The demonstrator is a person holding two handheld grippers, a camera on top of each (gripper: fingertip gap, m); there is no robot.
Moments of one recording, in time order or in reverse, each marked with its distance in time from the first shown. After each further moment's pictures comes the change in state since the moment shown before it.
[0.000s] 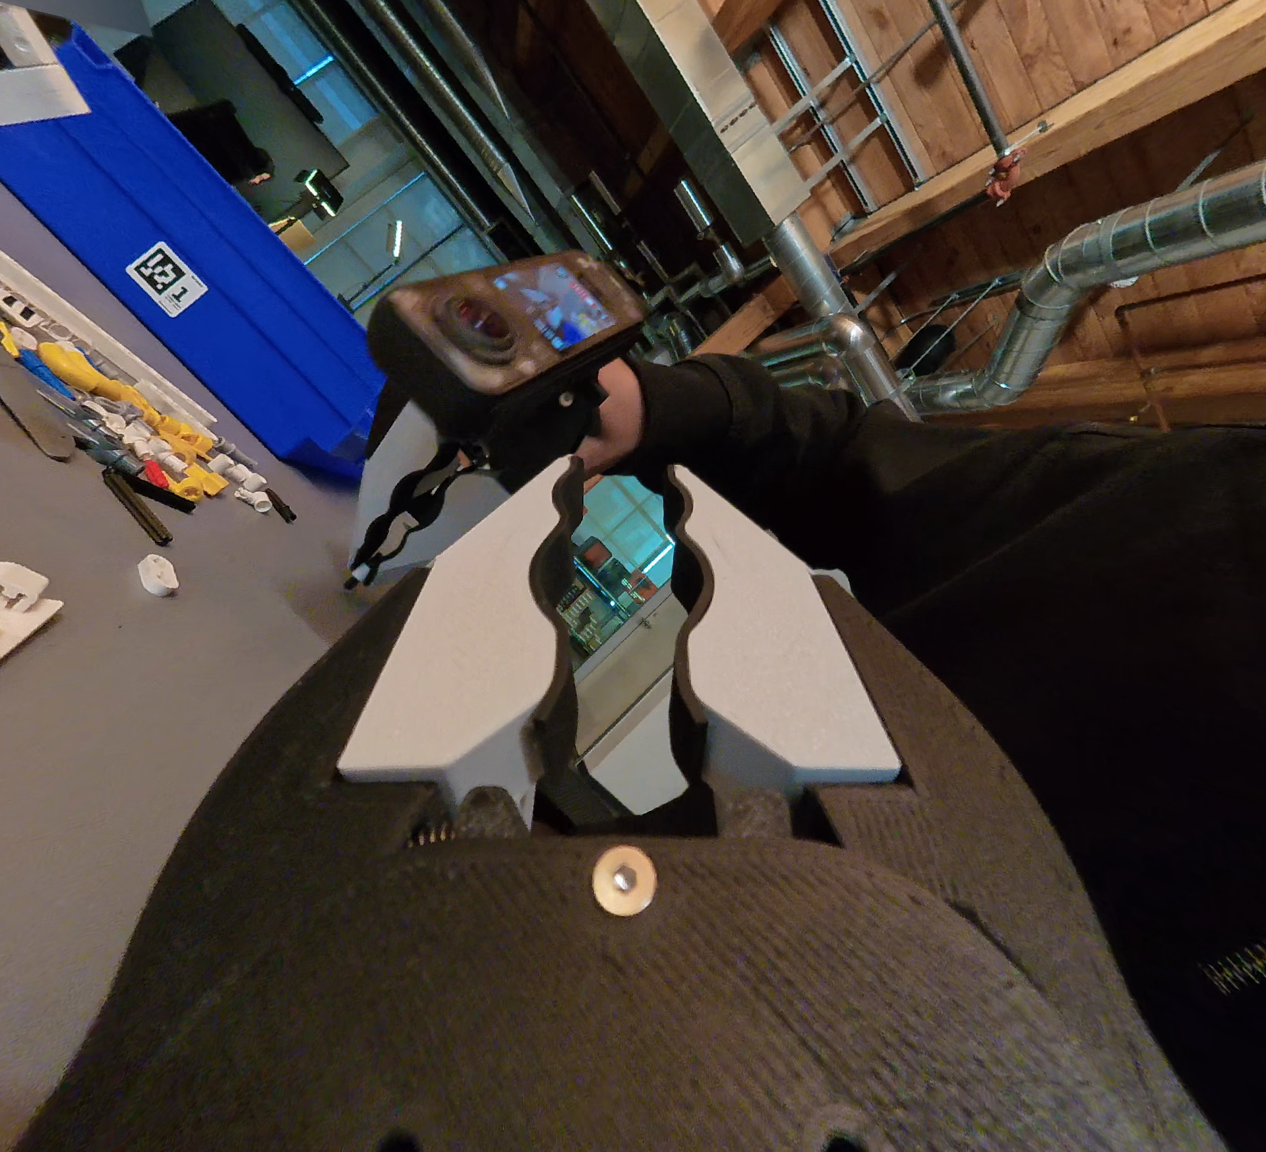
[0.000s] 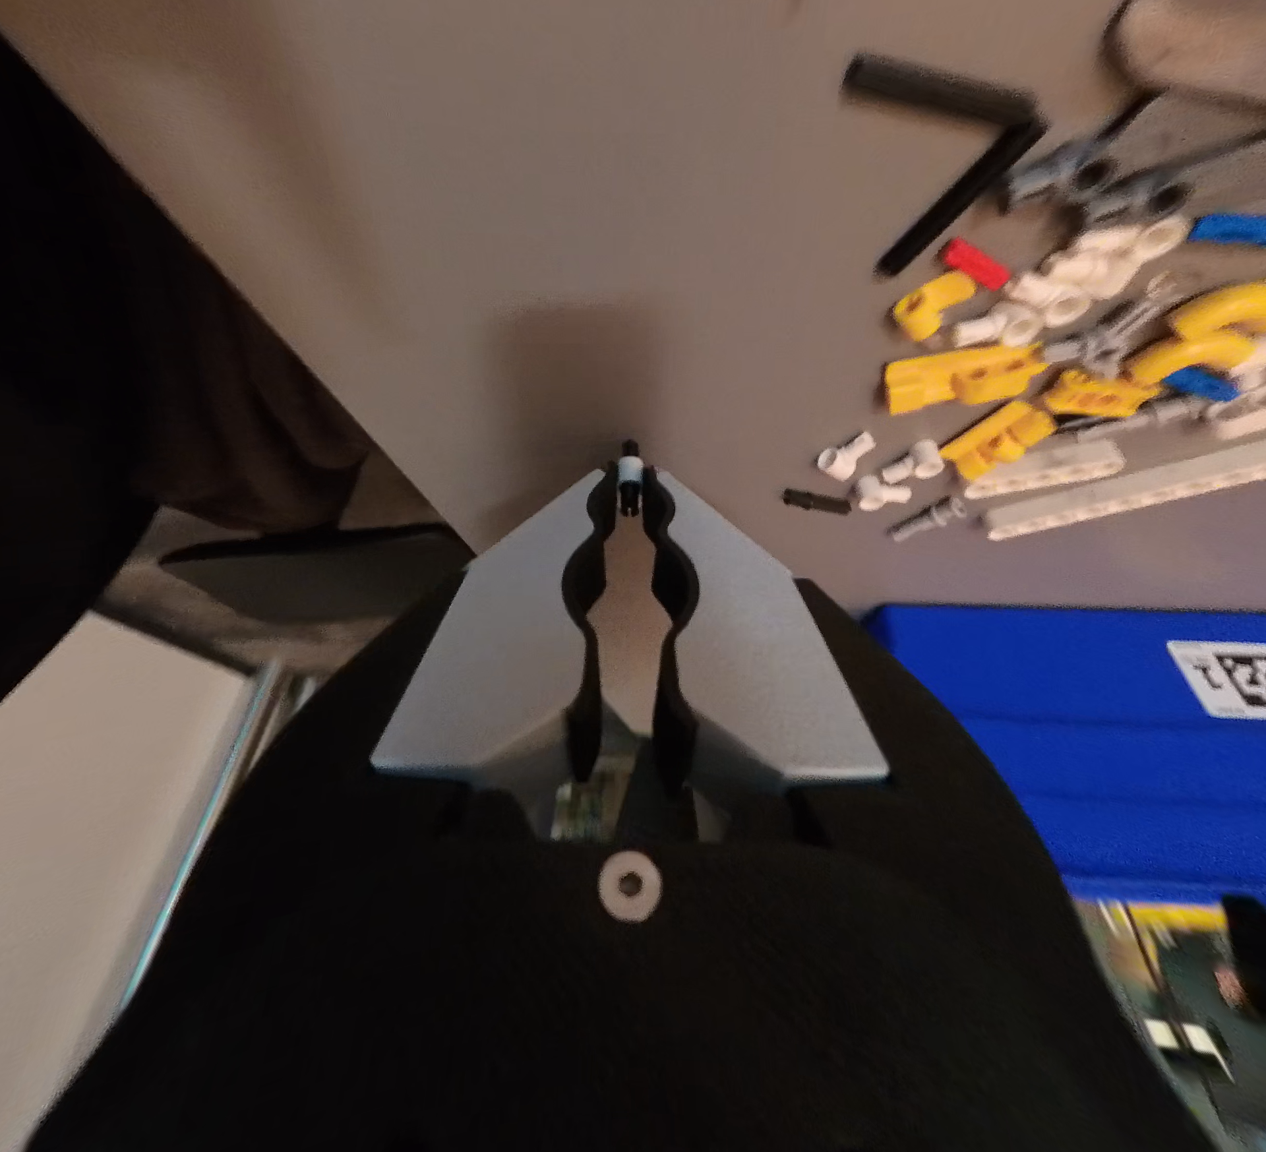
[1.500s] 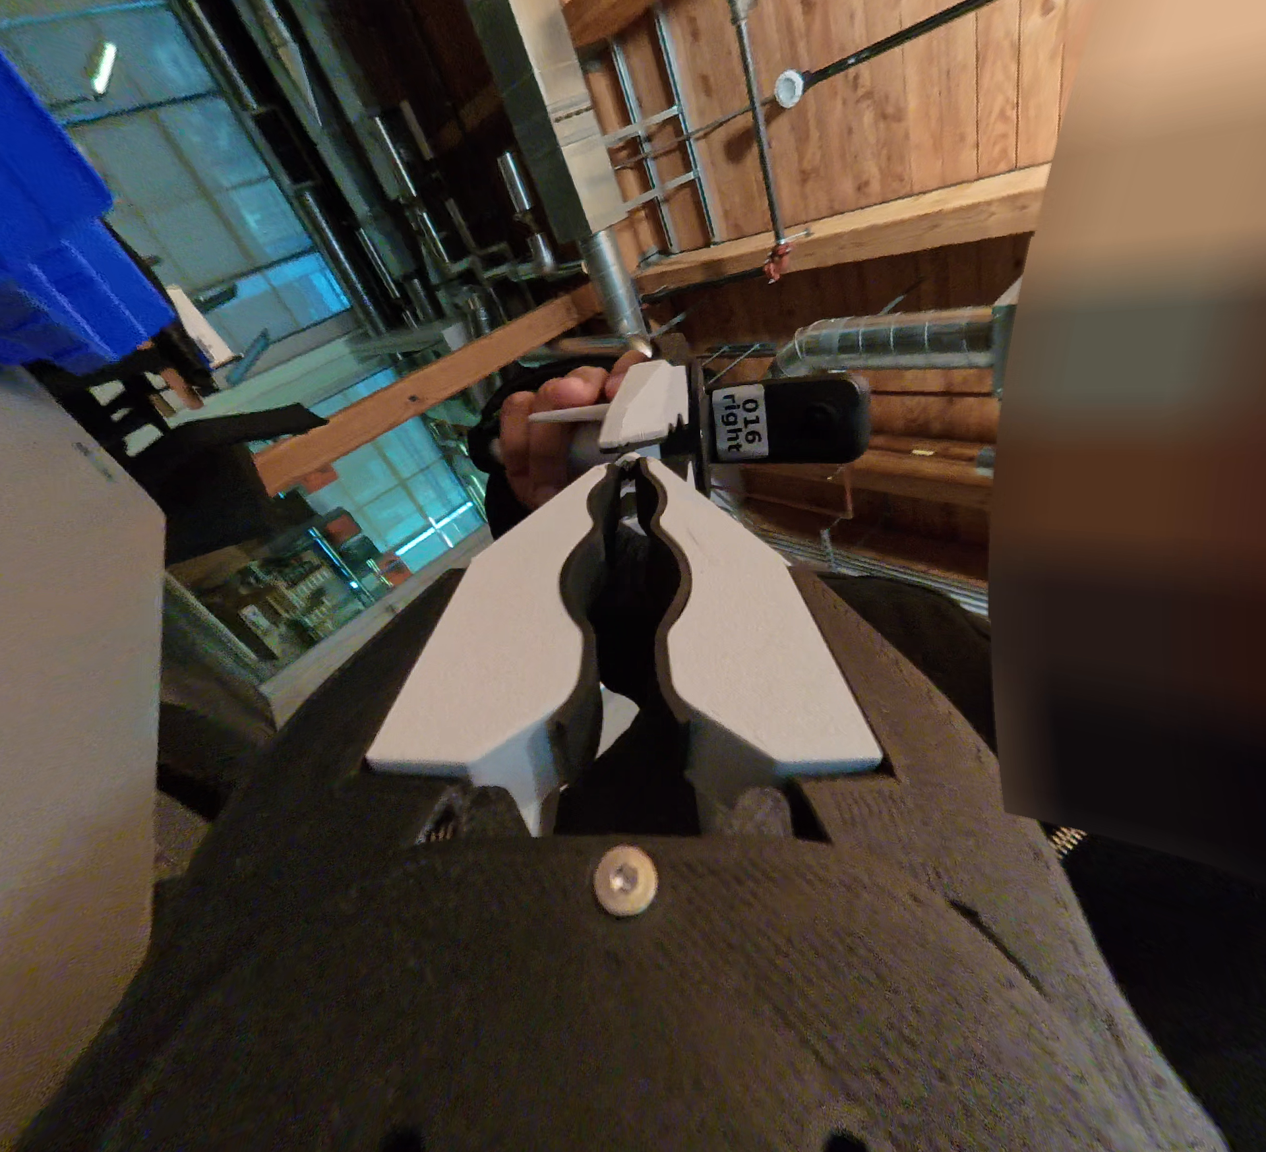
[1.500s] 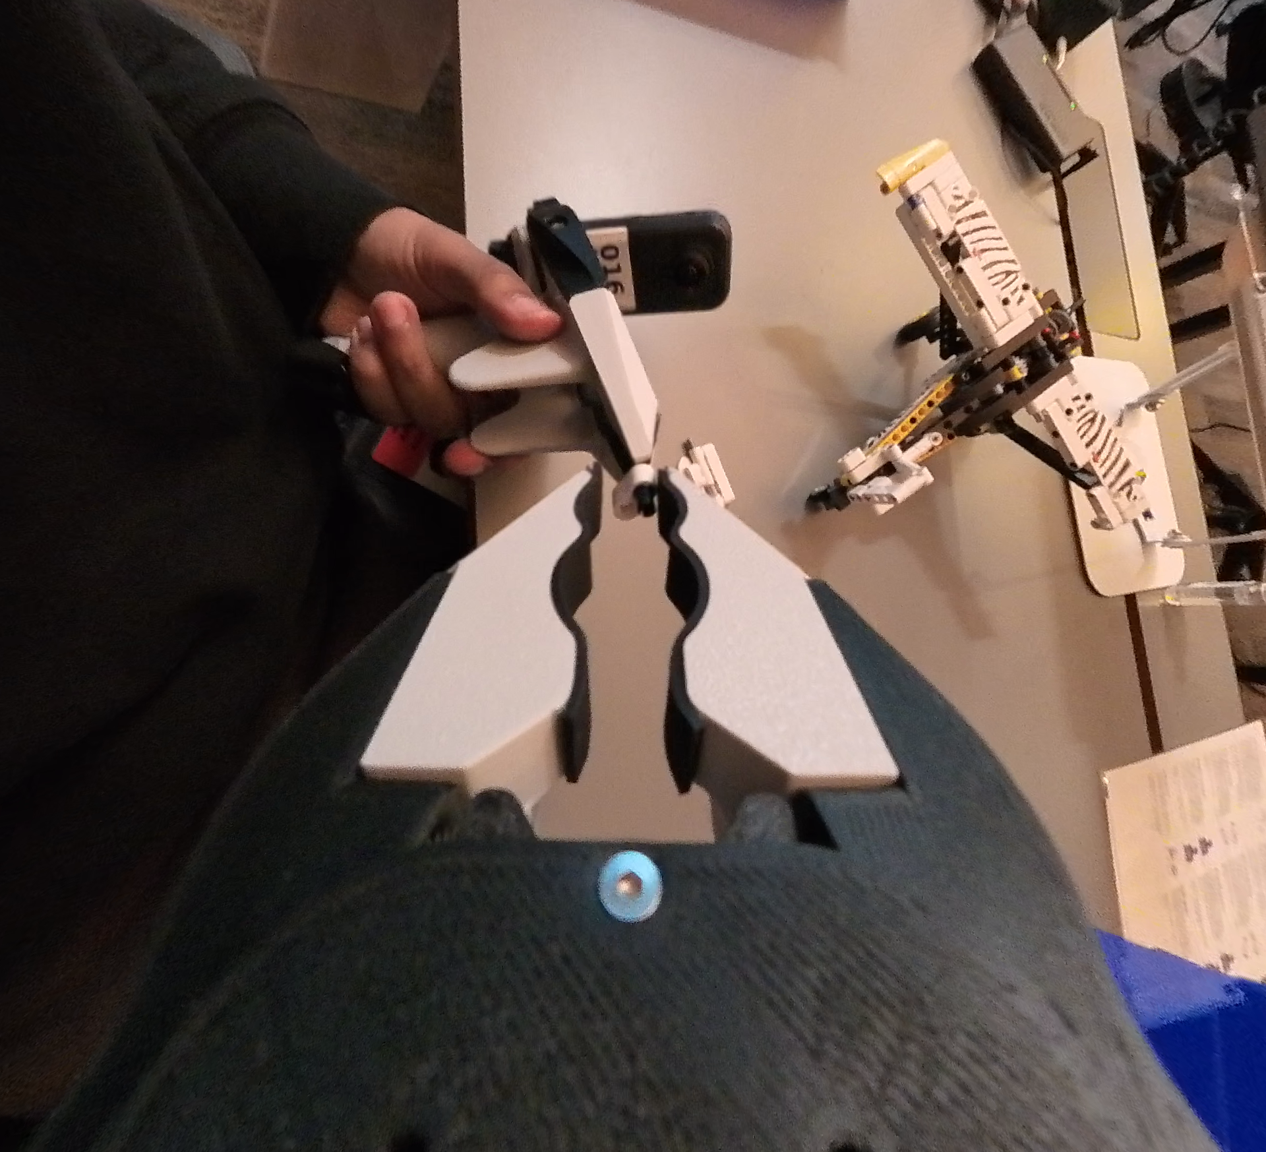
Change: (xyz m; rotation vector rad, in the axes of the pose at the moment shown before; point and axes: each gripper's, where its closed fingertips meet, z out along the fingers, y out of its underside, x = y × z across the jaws) left arm 0.033 0.019 0.015 -0.010 0.280 -0.358; right arm -0.087 -0.068 -0.169 1.125 0.438 -0.238
